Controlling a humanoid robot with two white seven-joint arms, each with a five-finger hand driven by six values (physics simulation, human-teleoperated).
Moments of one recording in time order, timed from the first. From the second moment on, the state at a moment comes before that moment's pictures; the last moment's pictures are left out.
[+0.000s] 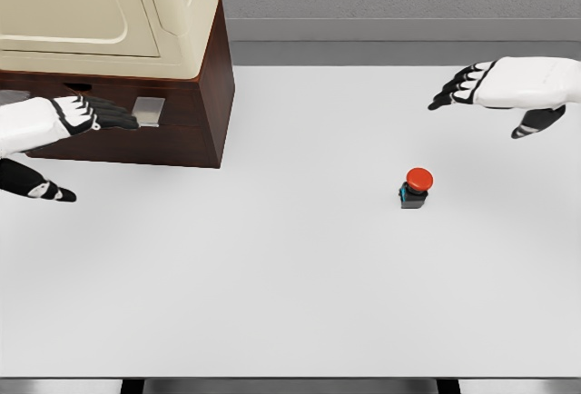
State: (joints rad) left arm -0.40 1.27 -0.50 -1.77 0.18 -0.61 -0.39; right arm -1.03 -1.04 0.96 -1.45 0.22 -0.61 0.61
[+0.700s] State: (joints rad) left arm -0.64 1.30 -0.68 -1.76 0.76 -0.41 -0.61; right arm -1.03 -0.98 1.10 -1.48 0.28 -0.61 0.61
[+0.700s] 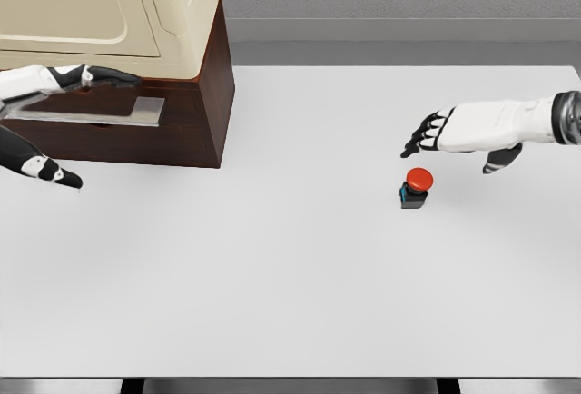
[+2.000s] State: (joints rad) left arm -0.71 1.25 -0.71 -1.72 0.29 -0.06 -0.61; right arm -1.02 -0.90 1.17 -1.46 0.37 -0.61 0.61
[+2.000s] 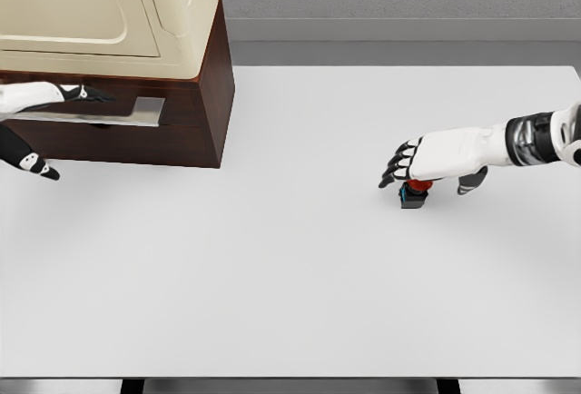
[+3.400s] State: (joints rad) left arm -0.68 1.38 -0.79 -1.76 0.32 -0.21 -0.61; right arm -1.01 -0.88 1.17 -1.46 0.38 -0.61 0.61
